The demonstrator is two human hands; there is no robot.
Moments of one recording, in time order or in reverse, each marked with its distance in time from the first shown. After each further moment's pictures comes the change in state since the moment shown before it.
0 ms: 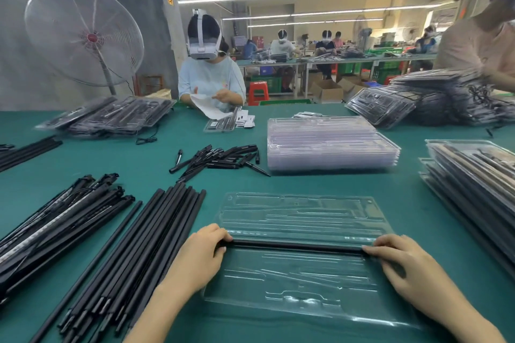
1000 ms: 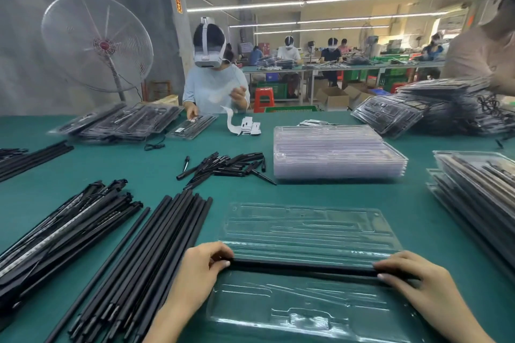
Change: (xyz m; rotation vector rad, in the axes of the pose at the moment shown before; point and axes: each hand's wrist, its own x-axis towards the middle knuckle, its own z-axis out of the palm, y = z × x) left_hand -0.019 0.009 -0.007 -0.305 0.121 -0.159; right_hand -0.002 -0.011 -0.011 0.314 0.082 0.082
